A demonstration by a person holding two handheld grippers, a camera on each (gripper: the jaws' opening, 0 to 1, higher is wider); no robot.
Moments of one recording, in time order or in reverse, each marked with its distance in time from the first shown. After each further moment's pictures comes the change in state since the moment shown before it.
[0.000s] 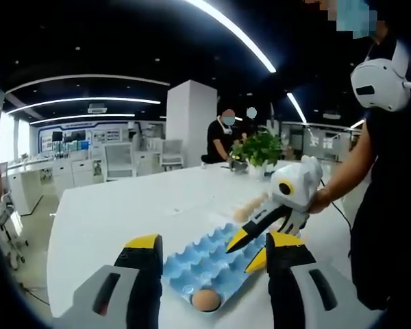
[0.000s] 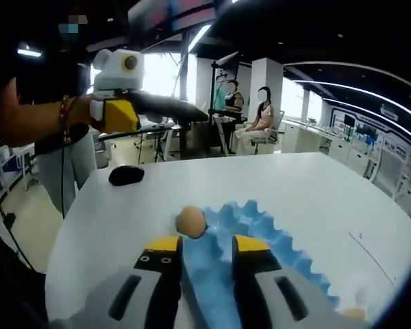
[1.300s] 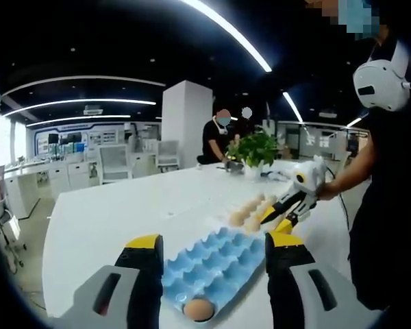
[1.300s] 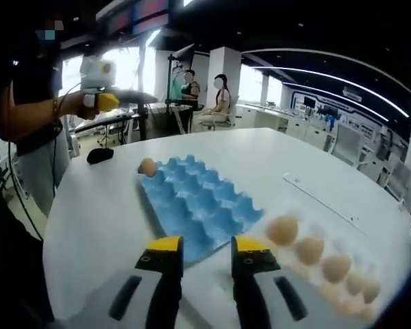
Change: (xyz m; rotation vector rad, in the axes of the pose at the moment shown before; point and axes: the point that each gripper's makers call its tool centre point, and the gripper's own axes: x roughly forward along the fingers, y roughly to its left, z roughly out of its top) left arm 0.017 -0.014 0.007 0.014 -0.003 -0.023; right arm -0.129 -0.057 -0.077 0.109 0.081 -0.253
